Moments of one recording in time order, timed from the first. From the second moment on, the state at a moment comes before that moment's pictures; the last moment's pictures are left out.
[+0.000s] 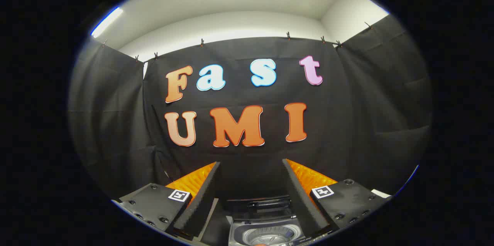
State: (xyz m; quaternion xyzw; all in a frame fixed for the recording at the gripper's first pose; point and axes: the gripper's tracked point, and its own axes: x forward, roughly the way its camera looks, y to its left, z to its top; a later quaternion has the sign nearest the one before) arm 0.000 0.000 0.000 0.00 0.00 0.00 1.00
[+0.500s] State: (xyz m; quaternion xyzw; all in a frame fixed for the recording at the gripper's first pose) arm 0.001 -0.003 -0.020 0.01 0.02 0.00 1.00
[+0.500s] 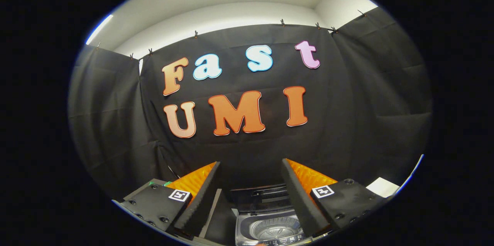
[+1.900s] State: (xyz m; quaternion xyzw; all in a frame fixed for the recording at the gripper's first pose) arm 0.014 0.224 -0.133 -0.03 0.15 0.15 0.98
